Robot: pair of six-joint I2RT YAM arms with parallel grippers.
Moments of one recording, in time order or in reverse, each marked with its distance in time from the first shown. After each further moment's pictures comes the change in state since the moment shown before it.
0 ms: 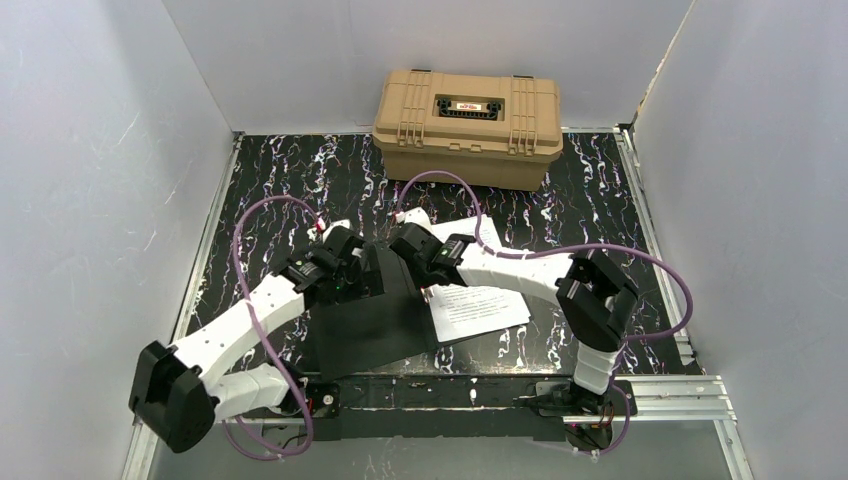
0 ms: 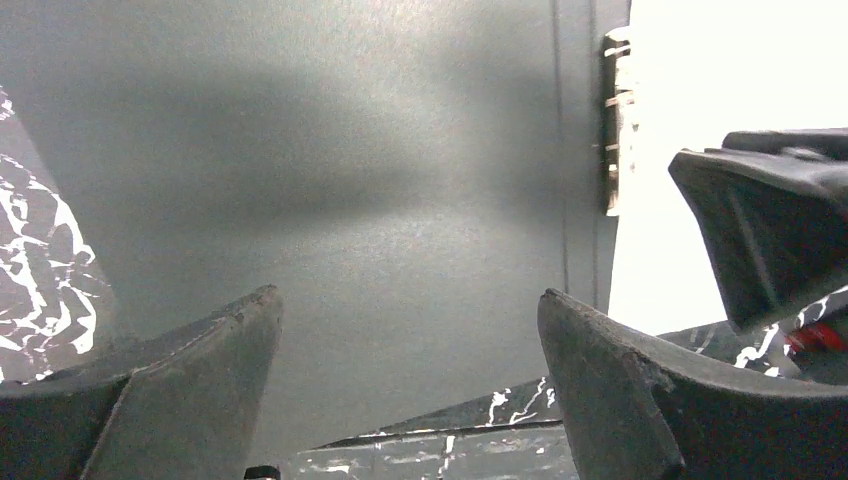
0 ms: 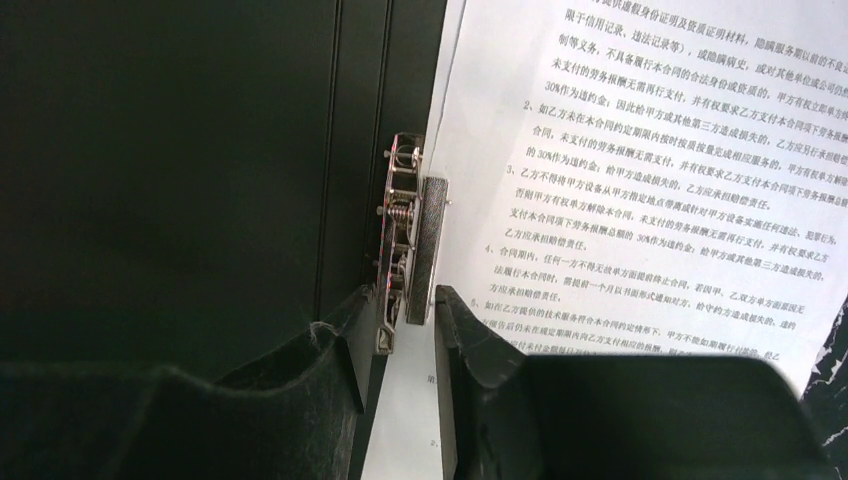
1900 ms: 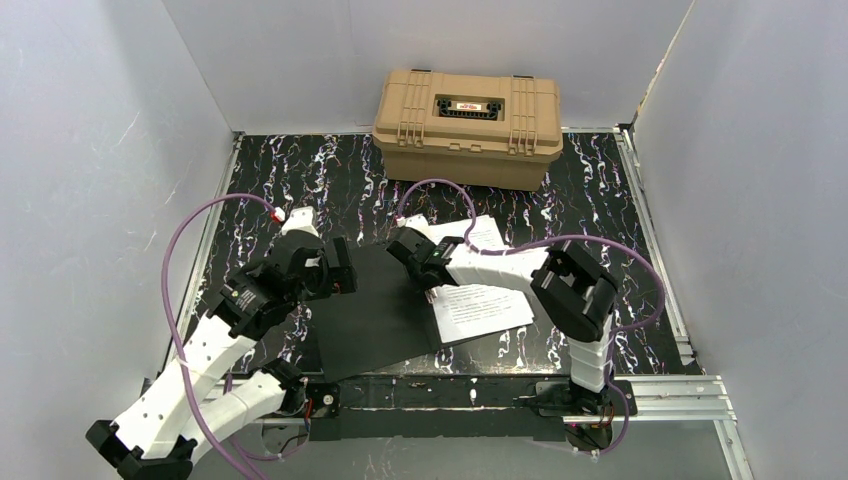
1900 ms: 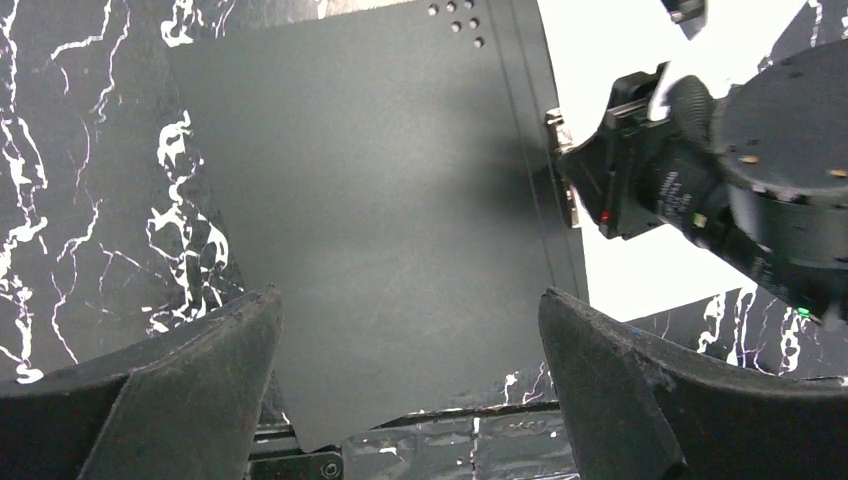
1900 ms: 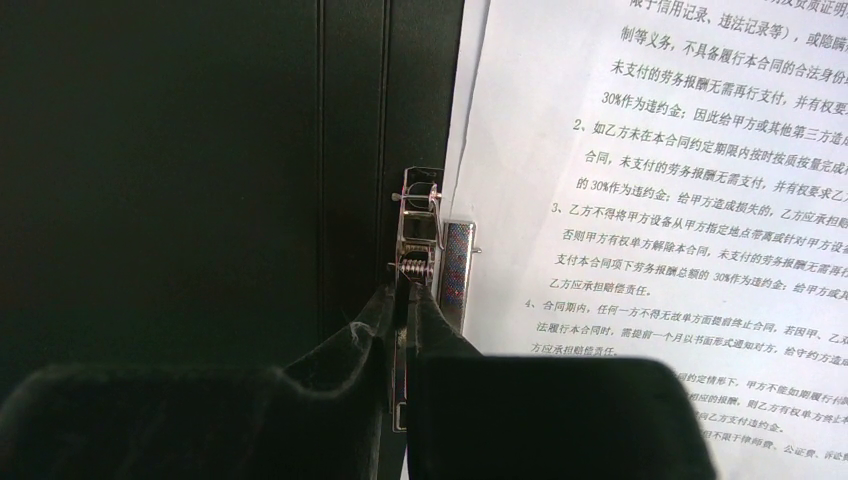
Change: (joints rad) left arm 0.000 -0.348 0.170 -0.217 -0.131 0.133; right arm -0.032 0.126 0.017 0.050 -0.029 0.055
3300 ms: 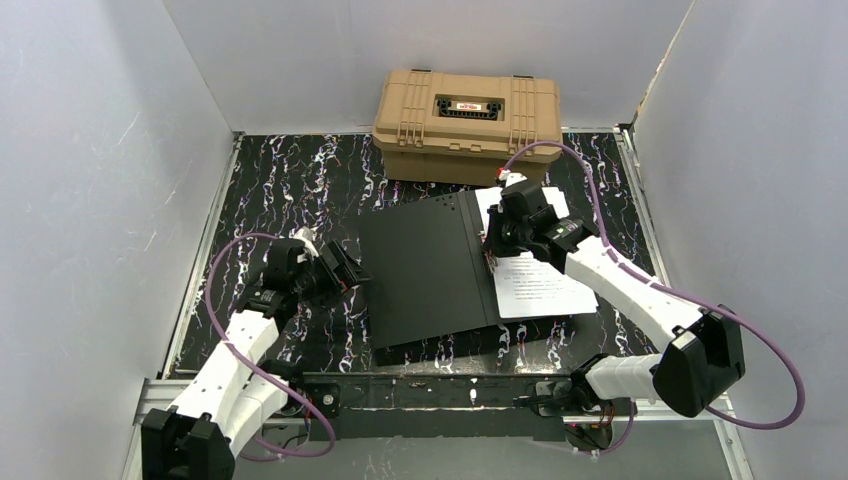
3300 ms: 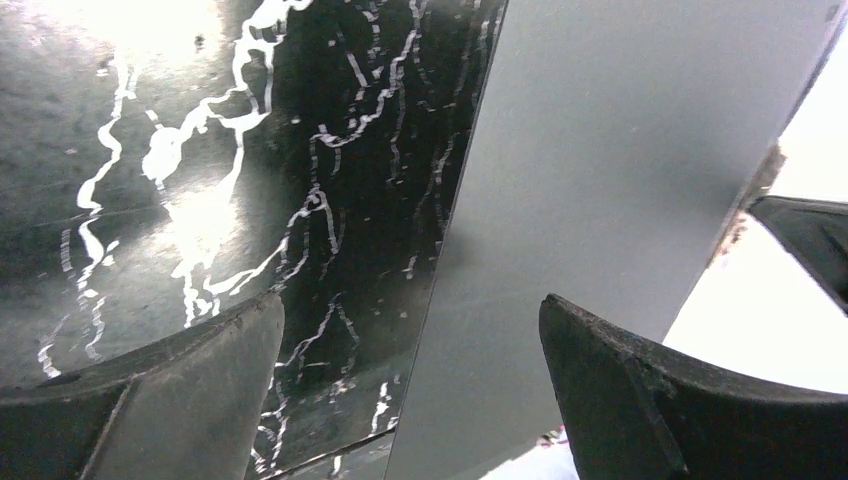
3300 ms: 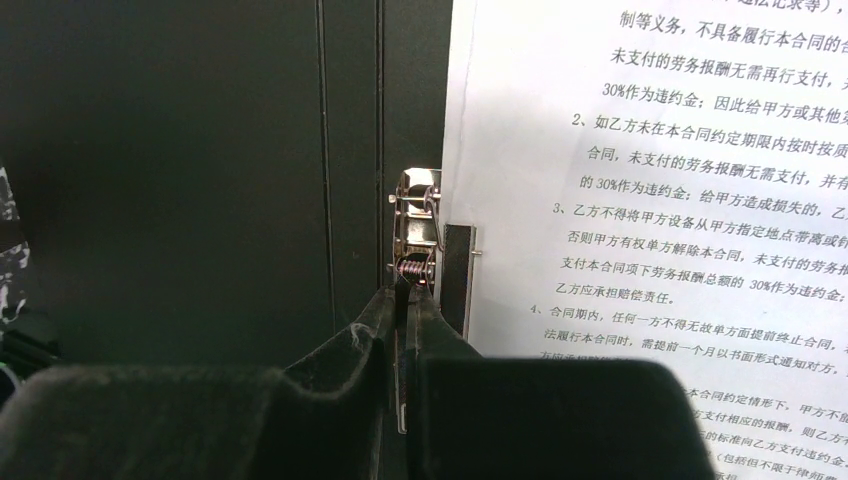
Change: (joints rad) left arm 0.398 0.071 -0.427 0.483 0.621 -0.199; right arm -0.402 -0.635 -0.259 -0.097 -0.295 -0.106
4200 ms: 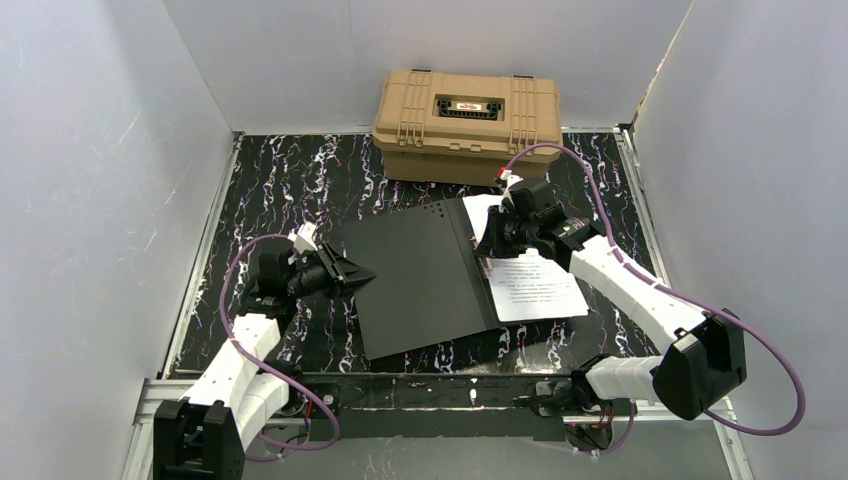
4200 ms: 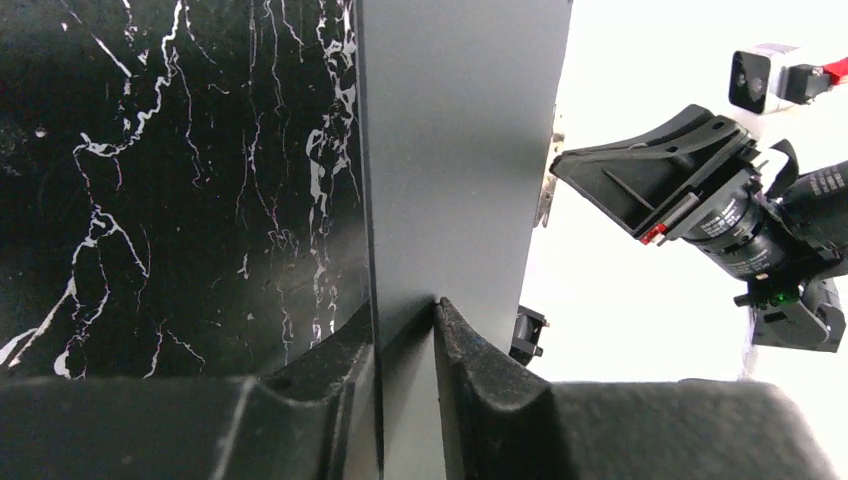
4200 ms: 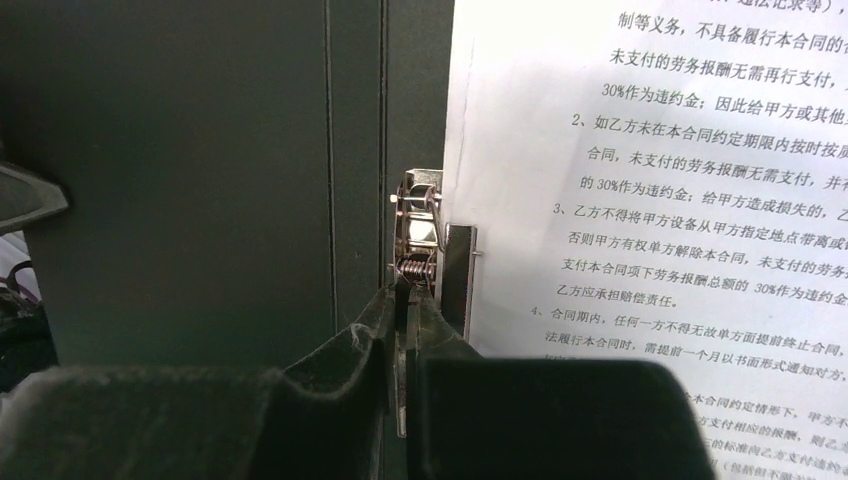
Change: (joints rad) left arm 0.114 0.032 -0.130 0.408 0.420 -0.204; right arm -0.051 -0.018 0.000 -0.003 -0.230 0.026
